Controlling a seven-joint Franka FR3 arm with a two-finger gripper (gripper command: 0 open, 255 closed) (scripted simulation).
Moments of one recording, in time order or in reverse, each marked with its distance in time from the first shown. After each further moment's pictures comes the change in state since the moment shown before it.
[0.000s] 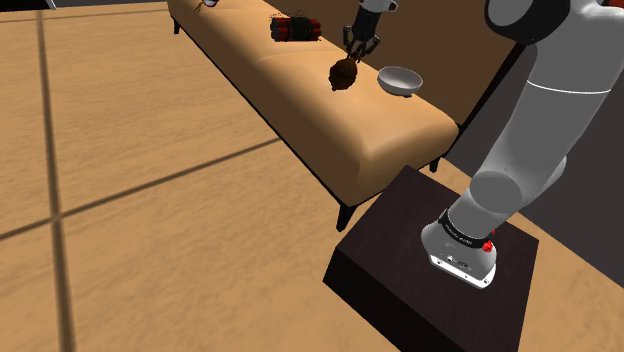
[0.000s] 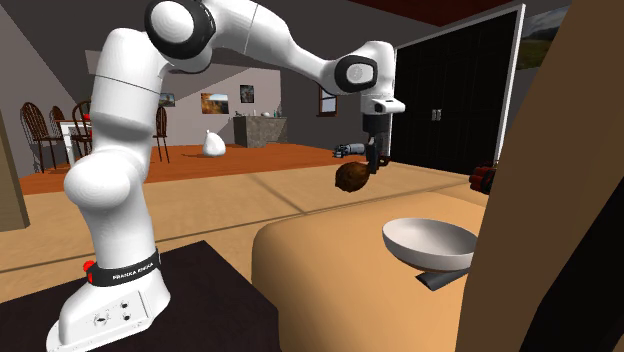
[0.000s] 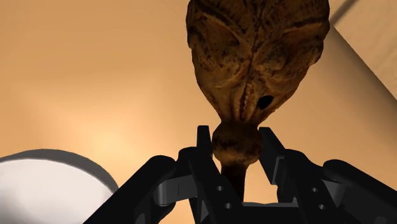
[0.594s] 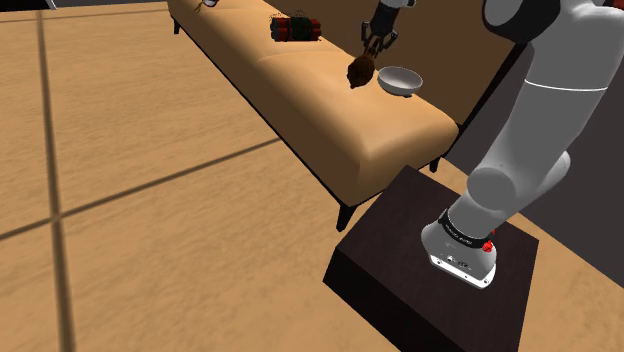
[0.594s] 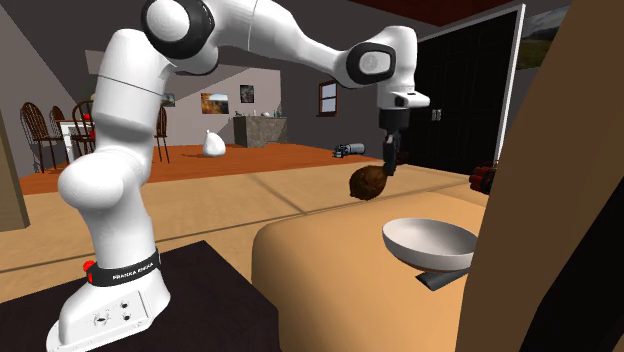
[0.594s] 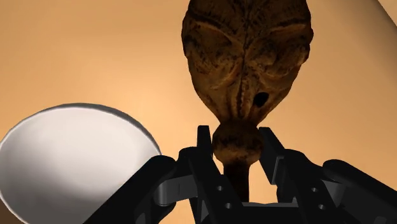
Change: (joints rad) arm -0.088 0.031 -0.042 0.069 0.024 -0.054 -0.126
